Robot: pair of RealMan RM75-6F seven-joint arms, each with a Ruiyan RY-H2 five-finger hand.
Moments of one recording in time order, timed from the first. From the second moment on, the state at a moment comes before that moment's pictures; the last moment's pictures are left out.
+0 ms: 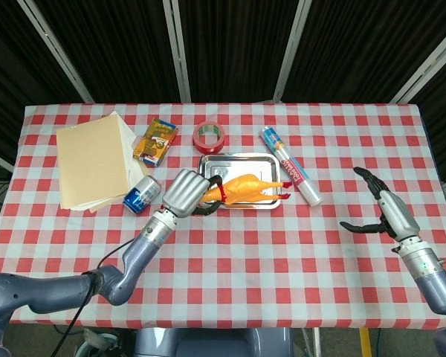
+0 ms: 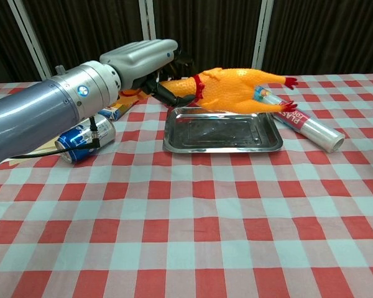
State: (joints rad) left arm -0.99 -1.73 -0.22 -1.33 1.16 1.06 0.29; right arm 0.44 -1.04 0.12 -1.54 -1.42 1.09 0.71
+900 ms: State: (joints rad) left arm -1.15 -2.09 -0.34 -0.70 1.14 0.90 0.17; right arm 0.42 -1.03 0.13 -1.50 -1.40 1.07 0.75
